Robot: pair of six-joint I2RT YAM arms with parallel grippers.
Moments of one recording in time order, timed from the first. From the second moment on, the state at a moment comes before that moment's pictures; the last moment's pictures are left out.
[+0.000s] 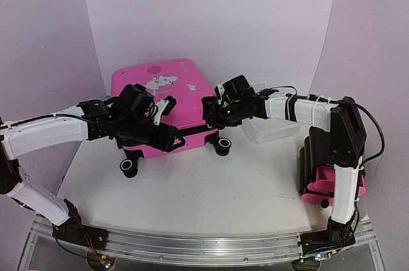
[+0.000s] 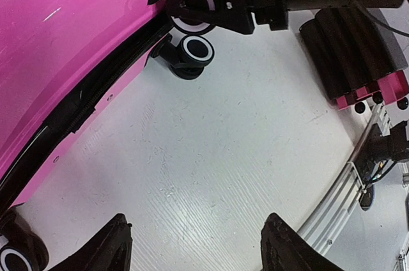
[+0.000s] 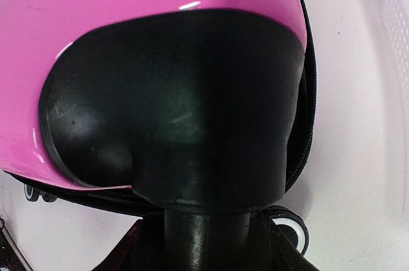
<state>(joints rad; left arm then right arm) -0.88 1.38 1.15 -0.50 0.11 -0.40 0.72 2.01 1.61 -0.37 -0.06 0.43</state>
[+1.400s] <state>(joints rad) -1.03 1.78 1.43 -0.48 -0.45 -0.58 0.68 1.45 1.12 -0.47 0.01 0.43</state>
